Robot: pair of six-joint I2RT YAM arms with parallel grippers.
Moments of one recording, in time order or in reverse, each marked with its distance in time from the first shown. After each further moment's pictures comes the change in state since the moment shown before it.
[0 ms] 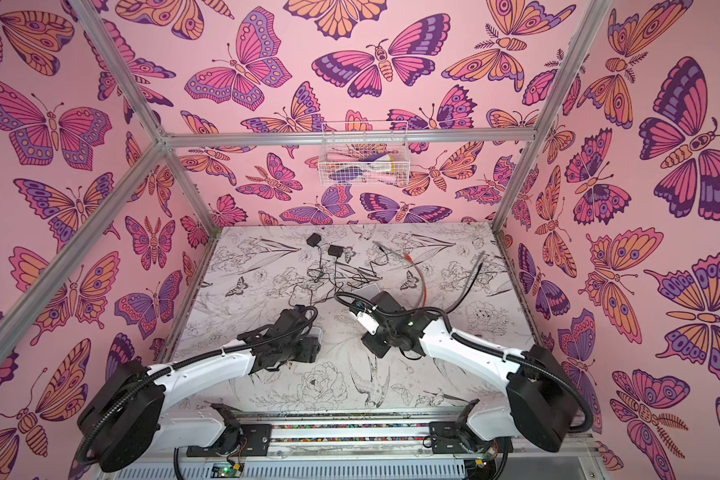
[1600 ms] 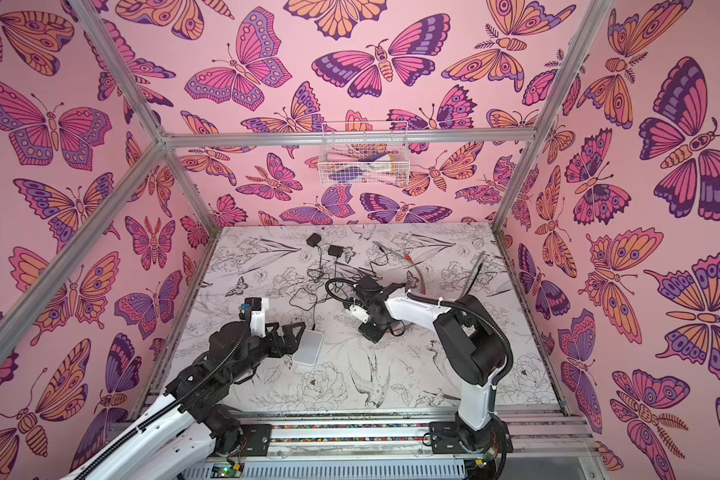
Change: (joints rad) left arm 0.079 -0.705 -0.114 0.027 0.035 -0.073; right arm -0.101 0.438 0.278 -0.165 -0.017 -0.165
